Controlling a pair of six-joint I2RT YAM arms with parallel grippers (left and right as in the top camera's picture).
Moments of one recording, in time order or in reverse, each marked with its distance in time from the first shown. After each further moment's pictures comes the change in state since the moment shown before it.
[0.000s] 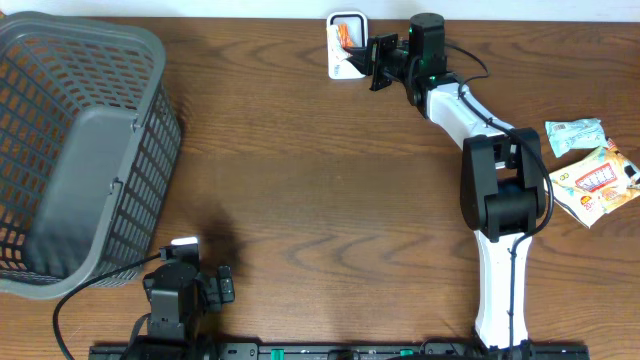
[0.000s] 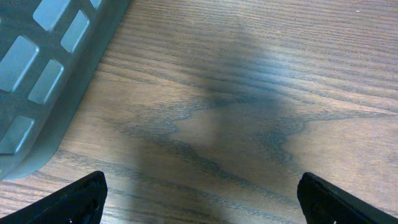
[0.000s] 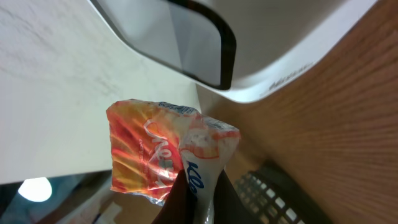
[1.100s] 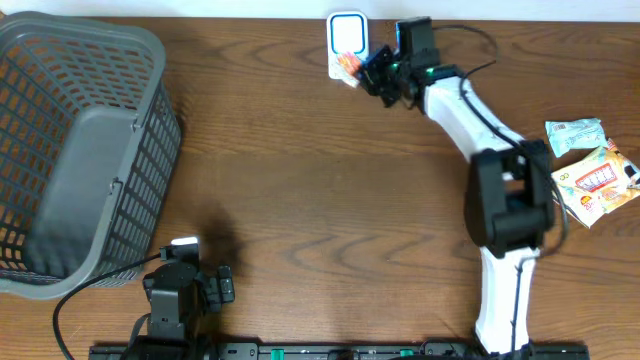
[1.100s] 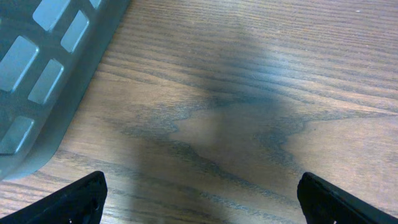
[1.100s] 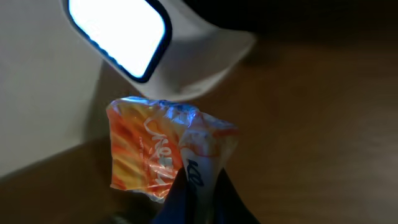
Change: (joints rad) left arm 0.000 0.000 0.000 0.000 0.000 0.000; right arm 0.044 -0.193 0.003 -0.590 0.358 -0.726
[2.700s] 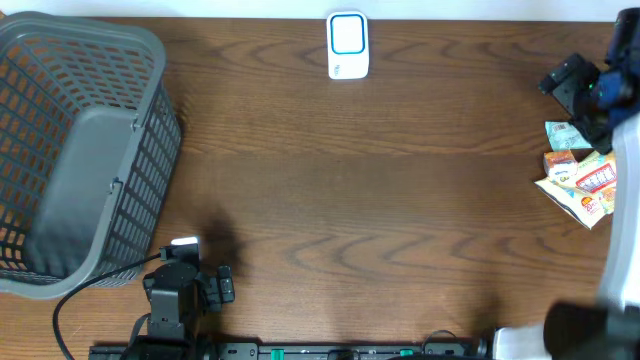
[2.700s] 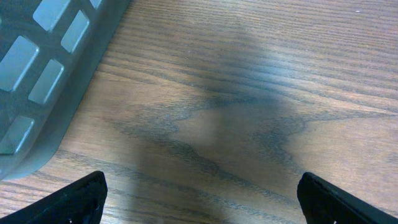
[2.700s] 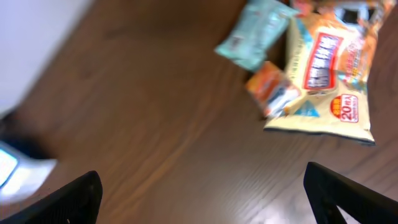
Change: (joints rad) left arm 0.000 0.000 0.000 0.000 0.000 0.000; right arm -0.453 -0.597 0.010 -0.749 0.446 -0.491
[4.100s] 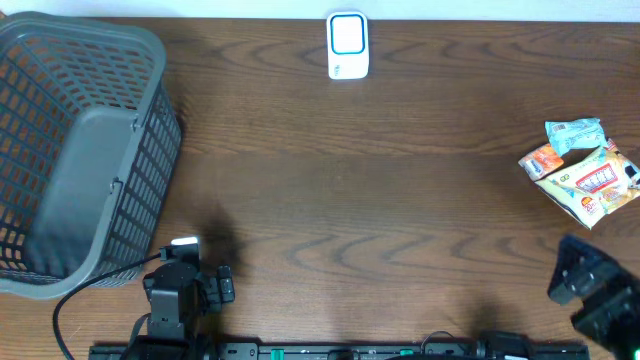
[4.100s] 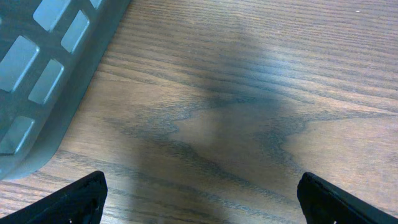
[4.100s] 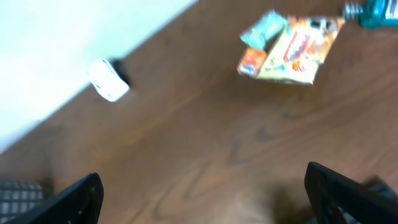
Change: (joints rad) left arm 0.000 0.000 0.000 0.000 0.000 0.000; right arm 0.089 -0.818 0.002 -0.442 -0.066 -0.109
